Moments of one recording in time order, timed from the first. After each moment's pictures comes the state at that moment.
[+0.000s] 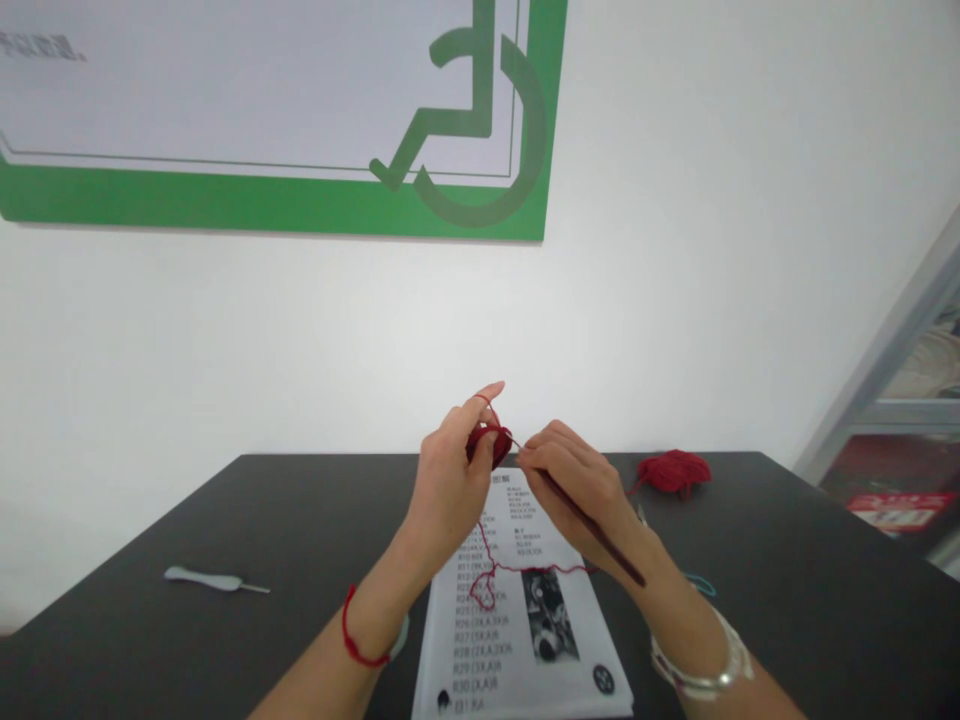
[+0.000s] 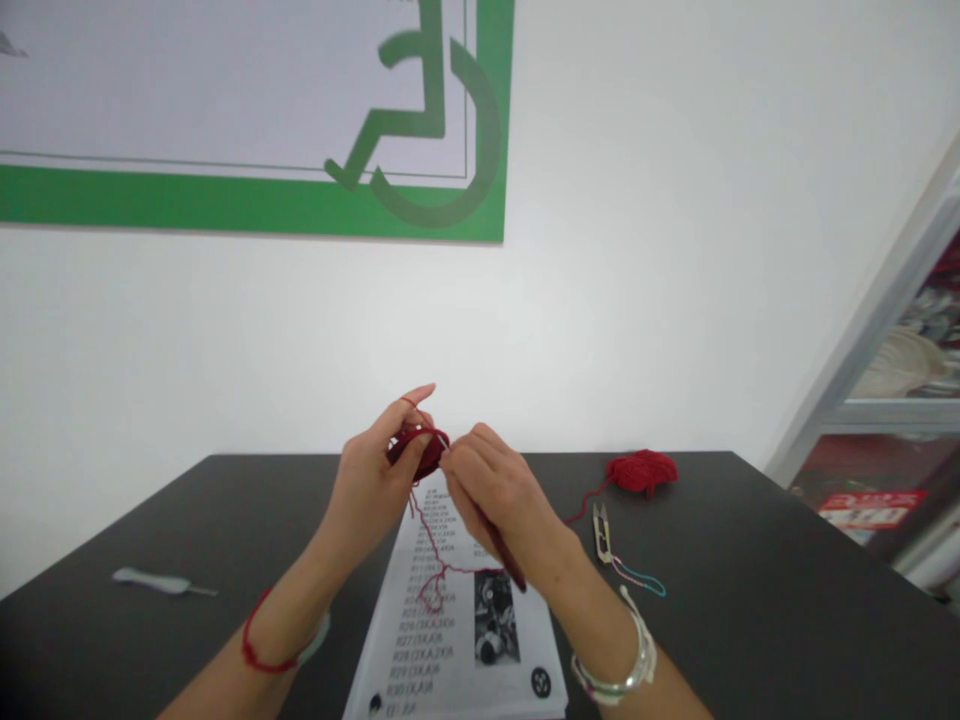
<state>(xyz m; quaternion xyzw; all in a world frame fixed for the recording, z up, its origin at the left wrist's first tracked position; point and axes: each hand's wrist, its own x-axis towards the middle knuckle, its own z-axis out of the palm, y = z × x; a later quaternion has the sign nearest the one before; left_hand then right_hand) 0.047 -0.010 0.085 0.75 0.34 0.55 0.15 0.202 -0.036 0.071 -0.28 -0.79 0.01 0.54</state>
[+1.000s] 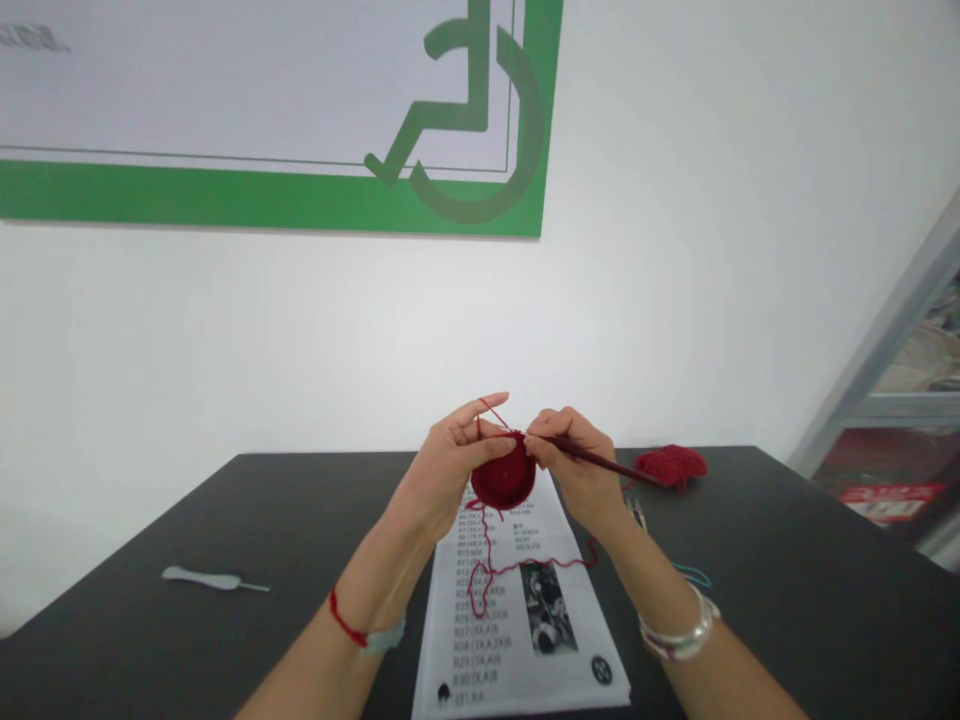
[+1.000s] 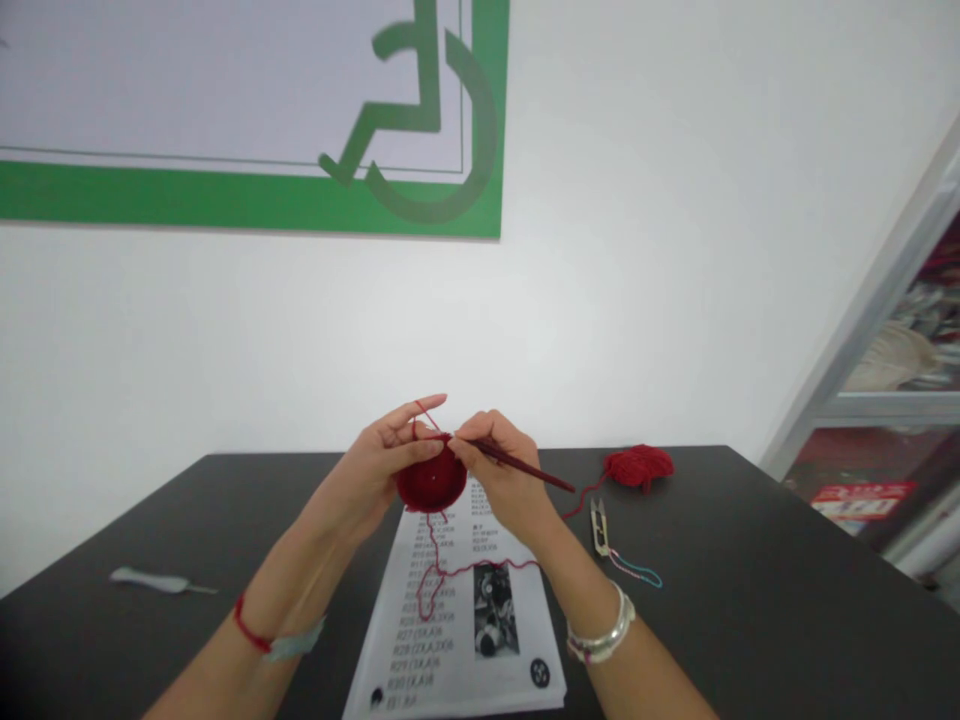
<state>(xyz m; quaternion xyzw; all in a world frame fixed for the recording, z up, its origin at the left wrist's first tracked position) 0.047 -0.004 0.091 0.54 0.23 0.50 0.63 0.196 -0.012 0.053 -0.23 -0.64 0.26 0.69</state>
